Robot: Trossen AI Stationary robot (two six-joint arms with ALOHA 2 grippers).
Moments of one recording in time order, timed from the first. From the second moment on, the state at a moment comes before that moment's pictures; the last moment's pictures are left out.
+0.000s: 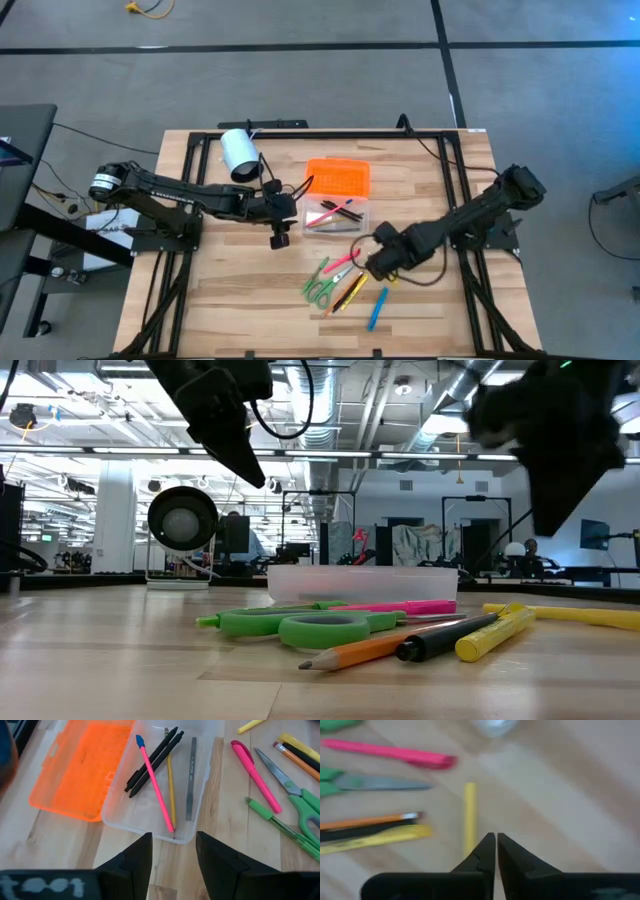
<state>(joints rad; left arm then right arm) -0.08 1.40 0.98 -0.46 -0.25 -0.15 0.43 1.60 1.07 -0.96 0.18 1.26</state>
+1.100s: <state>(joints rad) -0.08 1.40 0.98 -0.45 -0.25 -0.18 0.49 1.79 1.01 -0.77 -0.05 1.34</state>
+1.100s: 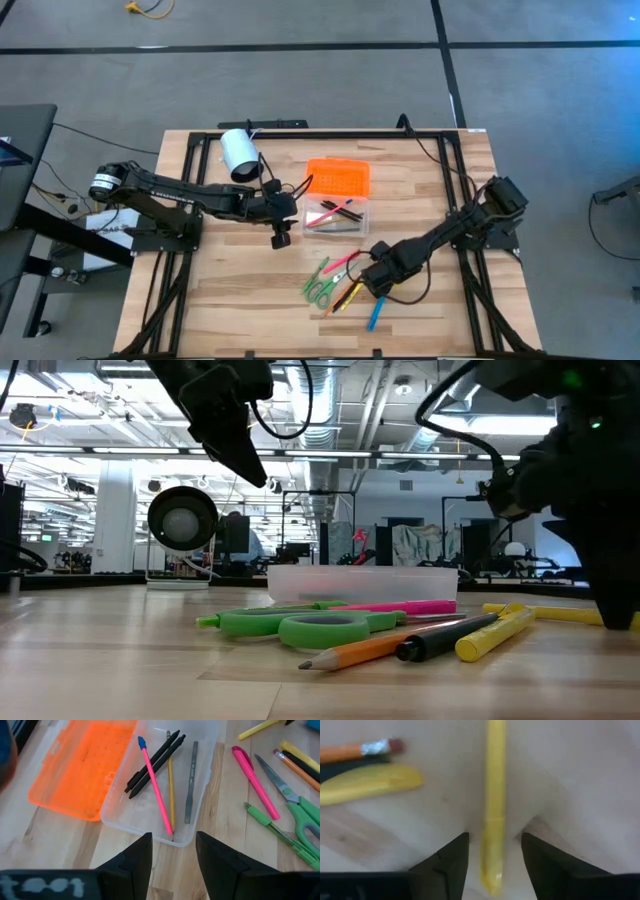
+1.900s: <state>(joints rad) -0.08 1.40 0.98 -0.44 -0.27 -0.20 0.49 1.82 1.01 -0.76 -0.04 1.33</state>
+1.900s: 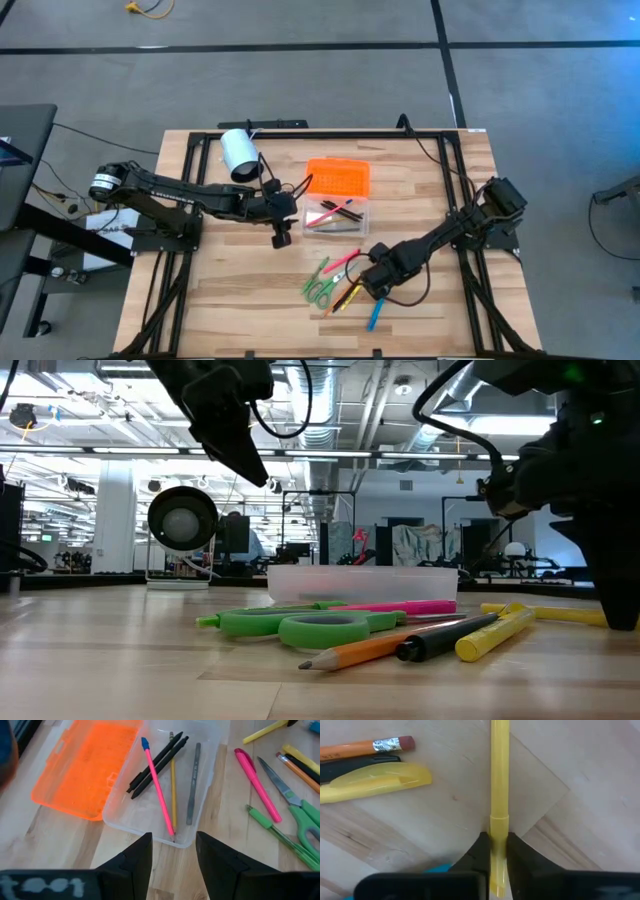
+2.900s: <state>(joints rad) -0.08 1.40 0.98 -0.43 -0.29 -0.19 0.49 1.74 1.03 -0.90 0.11 1.31</state>
